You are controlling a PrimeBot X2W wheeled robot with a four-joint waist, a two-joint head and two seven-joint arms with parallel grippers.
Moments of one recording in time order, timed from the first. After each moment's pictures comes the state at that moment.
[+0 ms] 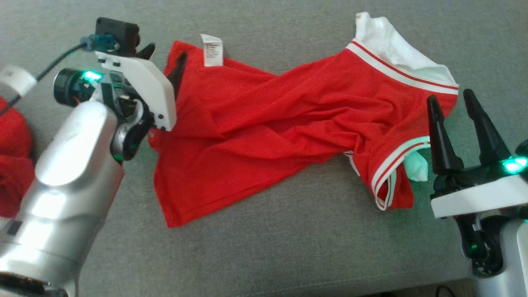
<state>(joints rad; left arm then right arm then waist) -0.83 0.30 -0.55 0.47 -0.59 -0.02 0.45 -0.09 -0.14 0.03 -0.20 0.33 0.13 0.08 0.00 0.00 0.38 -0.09</state>
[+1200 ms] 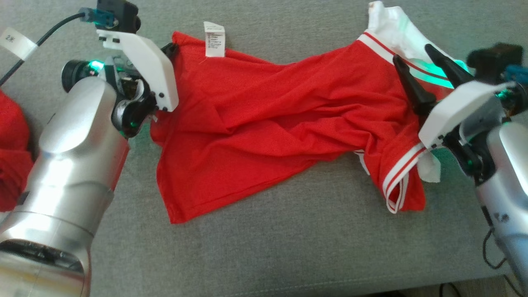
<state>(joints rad) -0.99 0.22 -0.56 0.77 -0.70 -0.11 0.52 -0.60 -0.38 0.36 0.36 0.50 0.13 0.20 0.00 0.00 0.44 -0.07</state>
